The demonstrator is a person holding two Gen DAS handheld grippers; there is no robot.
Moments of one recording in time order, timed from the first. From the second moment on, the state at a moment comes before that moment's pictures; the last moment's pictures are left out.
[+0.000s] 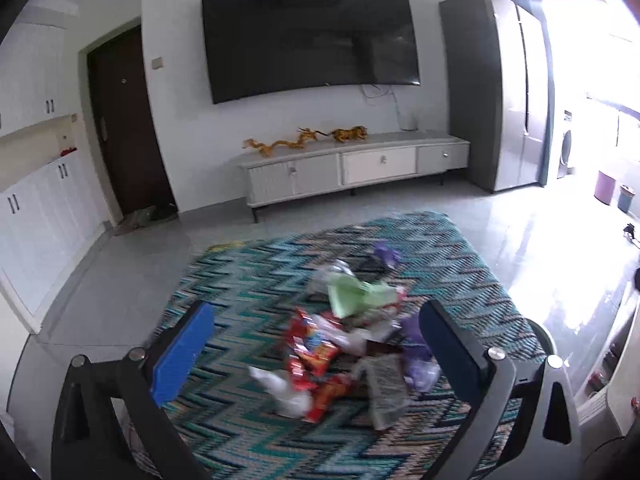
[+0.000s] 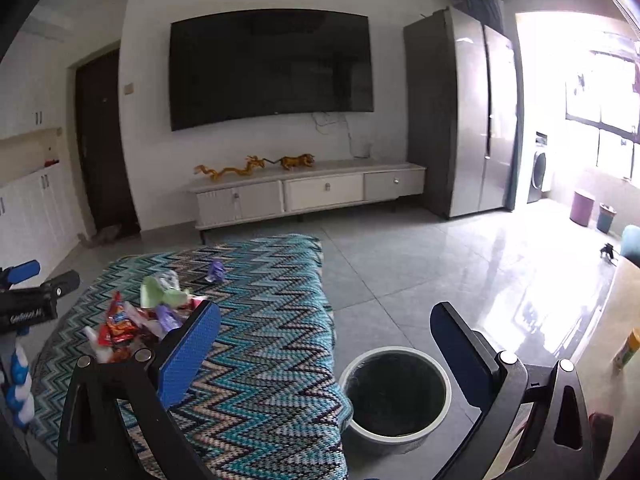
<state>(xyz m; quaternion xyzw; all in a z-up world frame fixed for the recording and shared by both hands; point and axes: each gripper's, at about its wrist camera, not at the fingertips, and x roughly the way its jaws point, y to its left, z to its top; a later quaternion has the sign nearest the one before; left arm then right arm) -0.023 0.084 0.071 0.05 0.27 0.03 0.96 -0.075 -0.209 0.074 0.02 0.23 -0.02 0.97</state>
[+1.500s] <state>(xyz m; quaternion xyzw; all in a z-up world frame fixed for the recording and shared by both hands) 0.072 0.153 -0.028 -0.05 0.40 -0.13 0.91 0.062 -0.095 -0.032 0.03 0.41 0.25 0.87</state>
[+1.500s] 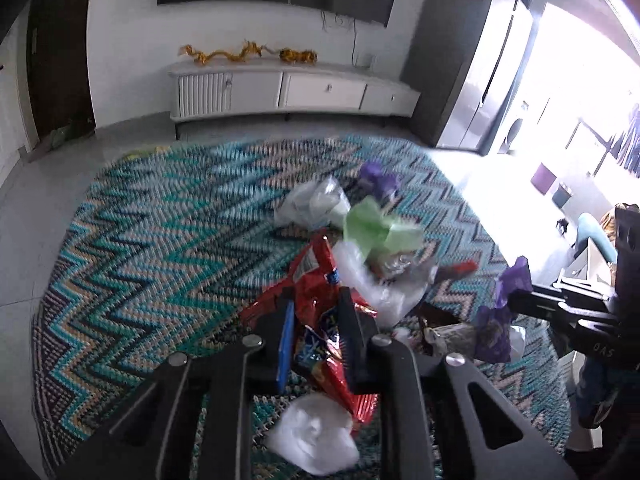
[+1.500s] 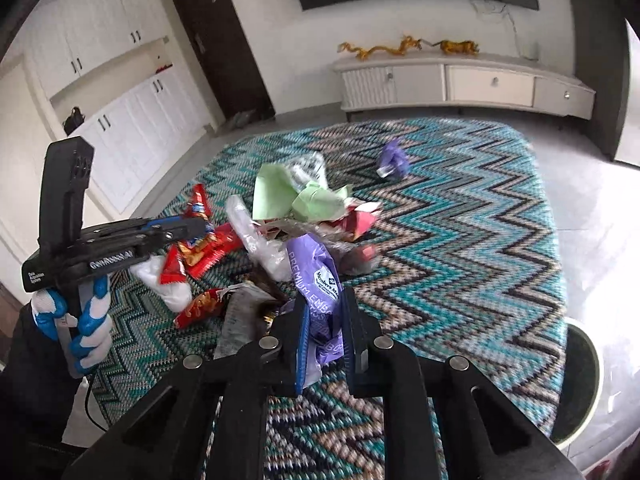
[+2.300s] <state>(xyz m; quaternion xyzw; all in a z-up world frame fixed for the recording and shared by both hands) 0.009 0.138 -0.001 -0.15 0.33 -0.19 0.91 -0.020 -0.144 0.013 0.03 0.36 0.22 0.91</state>
